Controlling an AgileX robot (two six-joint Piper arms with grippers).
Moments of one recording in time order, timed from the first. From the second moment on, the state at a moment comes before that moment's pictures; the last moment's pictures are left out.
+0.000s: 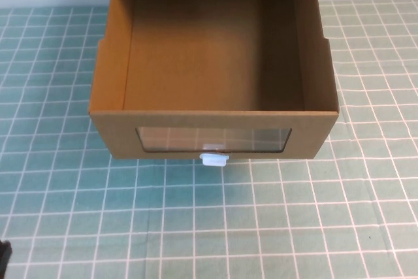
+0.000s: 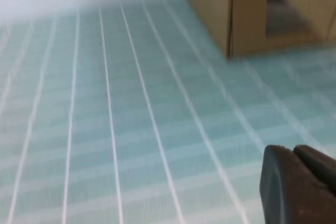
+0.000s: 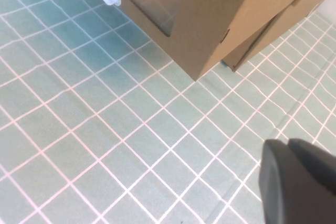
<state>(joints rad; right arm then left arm) 1.24 0.50 -0.64 -0.77 0.95 0.51 -0.18 0.01 0.02 -0.06 0.28 0.17</state>
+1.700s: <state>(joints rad) 0.33 0.41 -0.64 -0.23 0.75 0.53 -0.15 -0.01 0.03 0.03 0.38 0.12</state>
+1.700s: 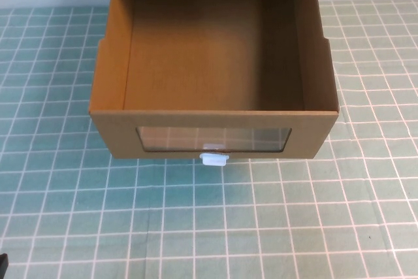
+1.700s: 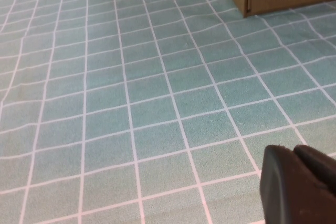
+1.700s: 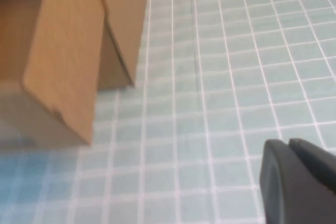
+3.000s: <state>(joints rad) 0.12 0.05 0.02 -0.20 0.19 0.43 -0.15 -0.01 0.03 0.03 0.39 0.12</state>
